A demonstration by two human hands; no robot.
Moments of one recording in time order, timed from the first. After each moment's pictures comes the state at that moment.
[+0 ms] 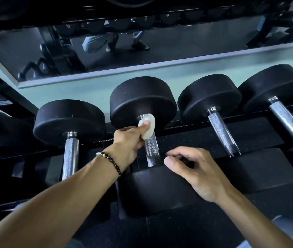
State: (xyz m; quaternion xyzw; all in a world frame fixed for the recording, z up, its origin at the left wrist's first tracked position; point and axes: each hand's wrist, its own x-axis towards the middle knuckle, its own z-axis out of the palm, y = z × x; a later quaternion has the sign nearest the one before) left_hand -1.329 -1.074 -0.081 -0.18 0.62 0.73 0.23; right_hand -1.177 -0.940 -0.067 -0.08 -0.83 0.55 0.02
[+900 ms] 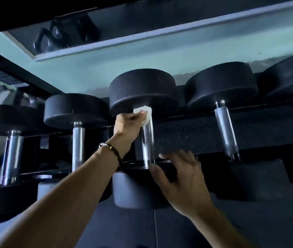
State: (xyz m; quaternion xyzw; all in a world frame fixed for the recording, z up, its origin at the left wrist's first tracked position) left_hand -1.332 -1.064 -0.062 -0.17 0.80 0.56 0.17; right_hand -1.170 -0.956 -0.067 -0.12 -0.89 0.42 0.08
